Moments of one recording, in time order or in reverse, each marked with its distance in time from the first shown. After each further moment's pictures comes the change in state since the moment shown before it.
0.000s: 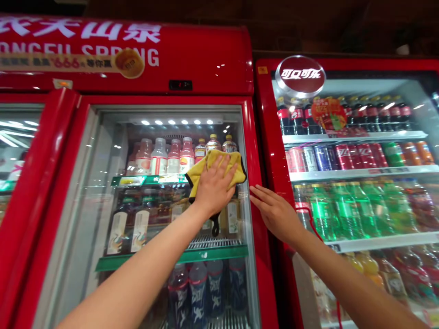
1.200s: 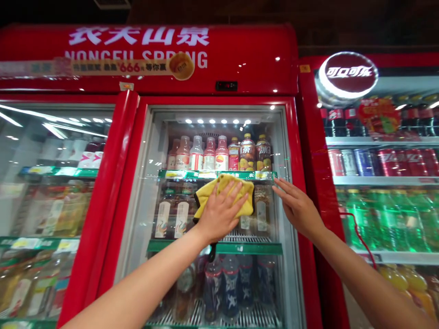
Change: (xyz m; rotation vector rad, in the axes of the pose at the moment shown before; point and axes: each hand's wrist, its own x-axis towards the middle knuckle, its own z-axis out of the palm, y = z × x) left_hand -0.124 -0.077 -0.023 0.012 -0.104 0.191; right_hand 0.031 -0.034 0.034 0.140 0.107 0.020
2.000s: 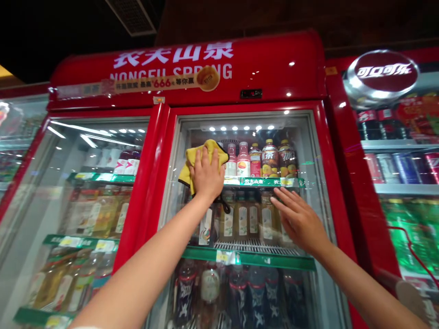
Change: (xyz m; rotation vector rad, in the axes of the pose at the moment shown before) left_hand 0.033 -0.109 -0.029 0.161 0.168 -0.772; right_hand 0.027 -0.069 0.043 -0.053 -0.025 -0.035
